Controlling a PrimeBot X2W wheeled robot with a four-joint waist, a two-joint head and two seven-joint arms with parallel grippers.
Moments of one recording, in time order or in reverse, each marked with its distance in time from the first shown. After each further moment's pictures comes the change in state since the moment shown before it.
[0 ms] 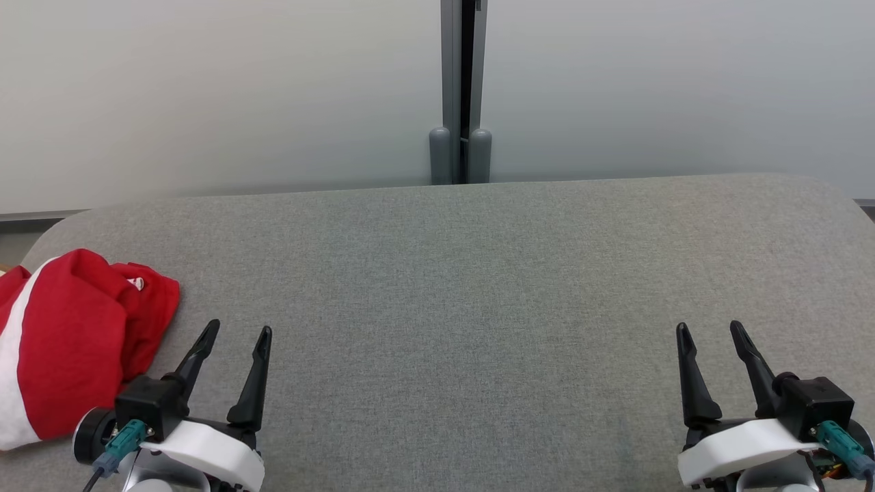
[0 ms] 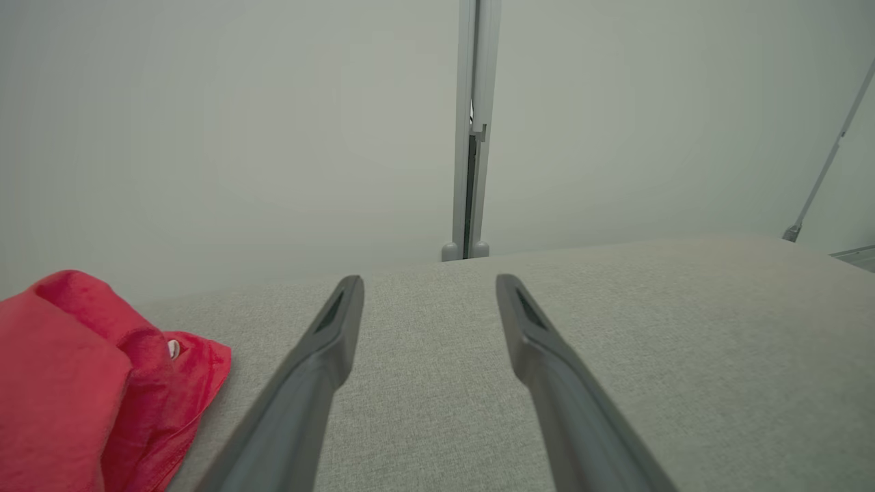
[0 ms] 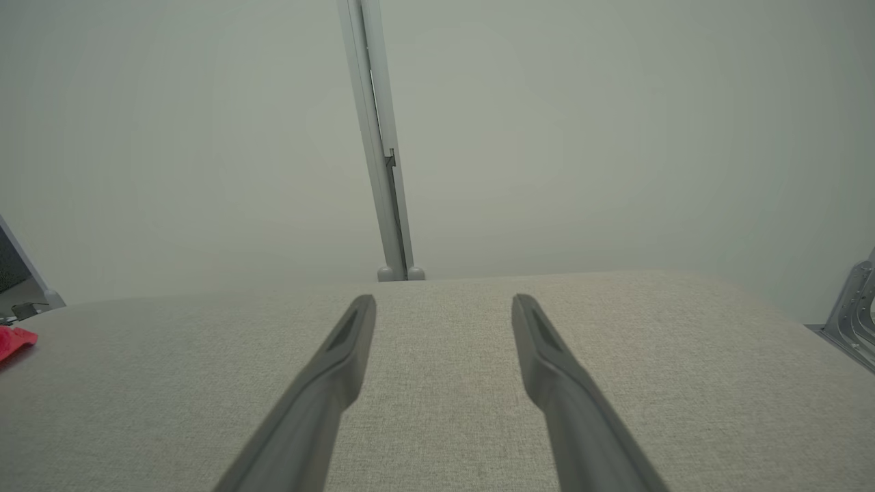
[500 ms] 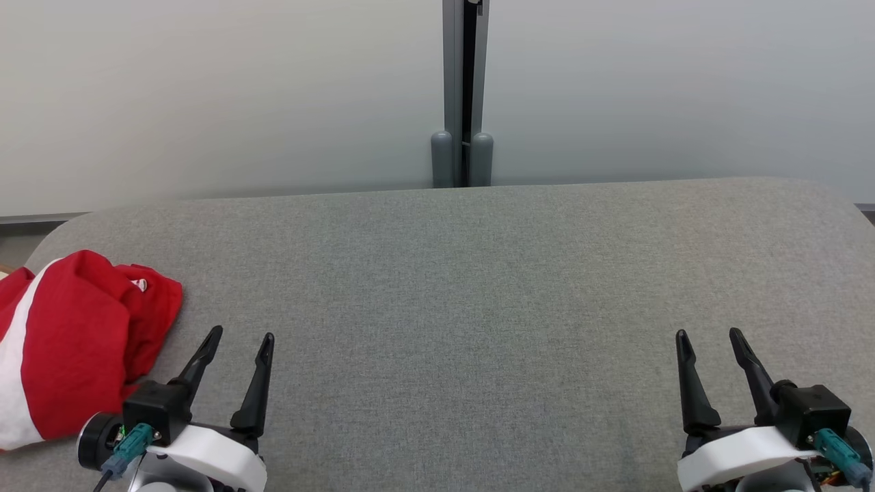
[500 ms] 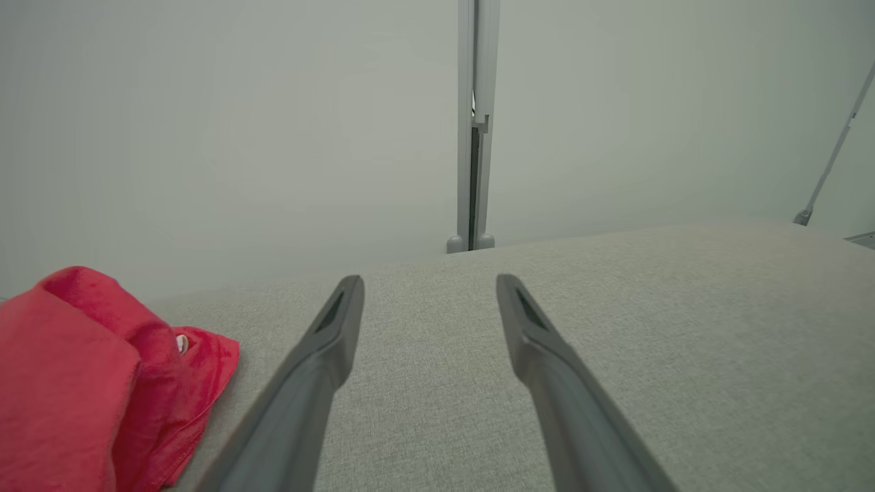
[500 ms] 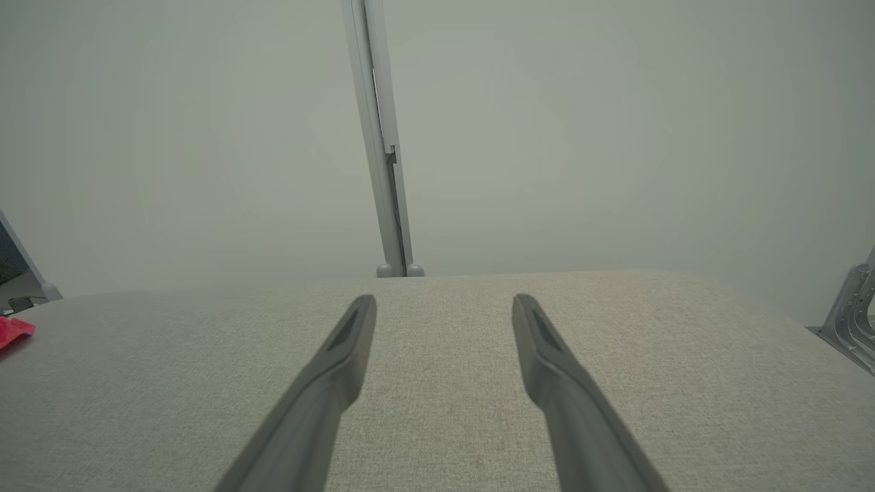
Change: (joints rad) left arm -0.006 -0.006 -0.003 0.044 0.037 -0.001 -0.021; right arm 0.004 -0.001 0.002 0.029 -0.012 0.000 -0.028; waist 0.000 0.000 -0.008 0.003
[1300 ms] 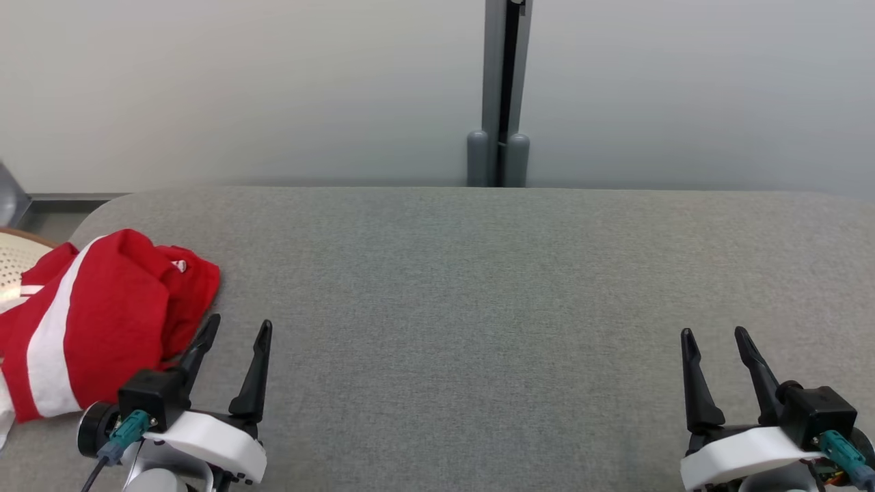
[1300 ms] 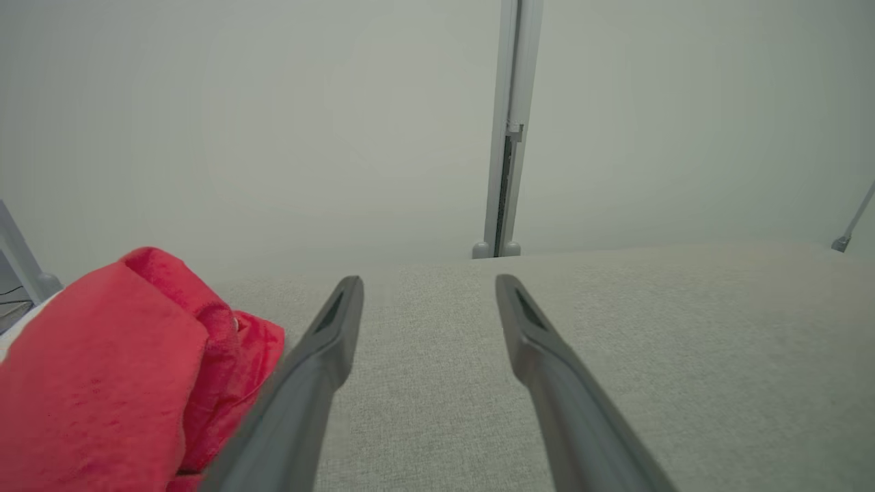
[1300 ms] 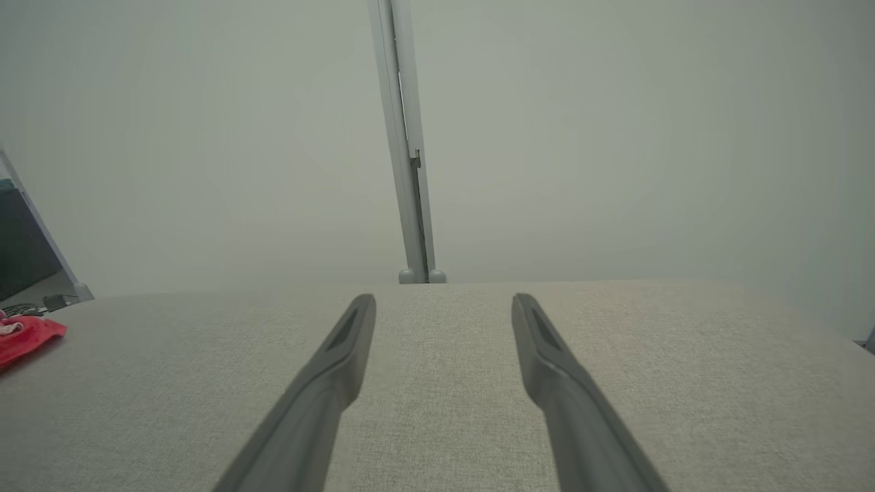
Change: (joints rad) left arm -0.027 -0.009 0.003 0.023 -0.023 0.000 0.000; right arm 0.000 0.000 -0.011 0.010 0.011 0.000 -0.020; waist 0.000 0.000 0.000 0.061
